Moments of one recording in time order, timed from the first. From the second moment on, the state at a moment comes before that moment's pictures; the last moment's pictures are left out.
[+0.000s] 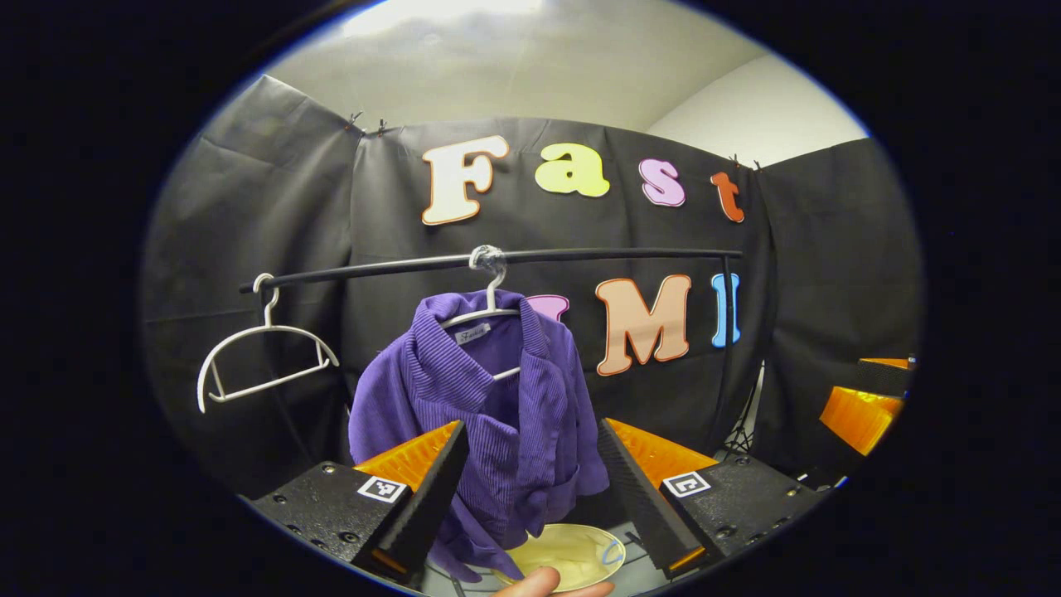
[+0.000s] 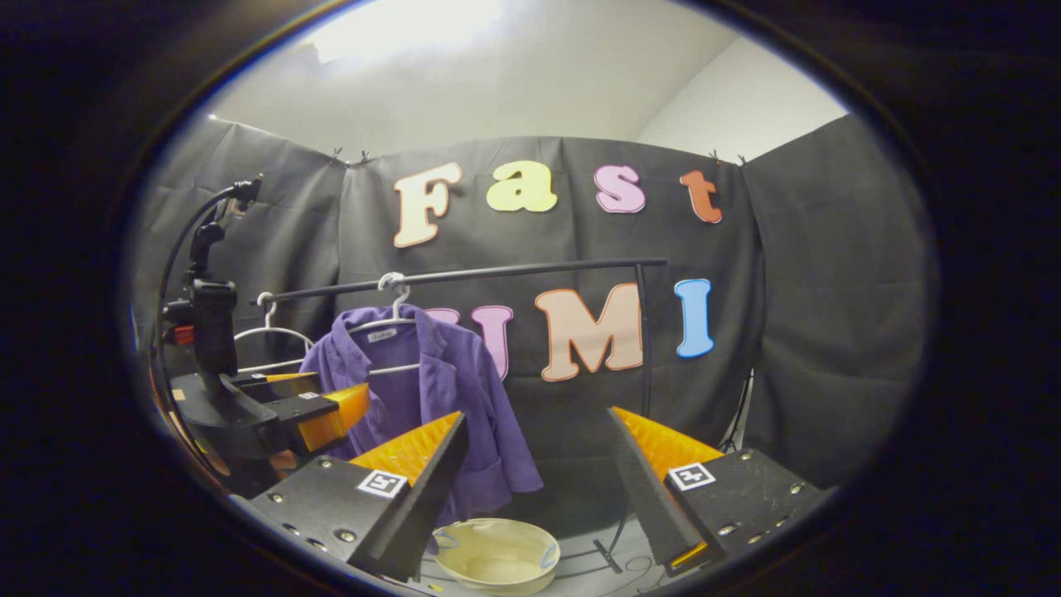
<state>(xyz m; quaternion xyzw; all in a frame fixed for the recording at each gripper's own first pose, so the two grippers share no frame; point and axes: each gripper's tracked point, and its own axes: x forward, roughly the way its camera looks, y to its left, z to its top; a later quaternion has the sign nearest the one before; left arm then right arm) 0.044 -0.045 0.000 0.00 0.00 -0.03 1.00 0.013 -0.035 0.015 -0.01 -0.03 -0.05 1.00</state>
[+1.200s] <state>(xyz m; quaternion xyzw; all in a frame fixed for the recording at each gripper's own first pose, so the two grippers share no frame) 0.134 -0.002 -0.066 0.02 0.01 0.13 0.99 0.146 -0.003 -0.041 -0.01 0.05 0.04 1.00</state>
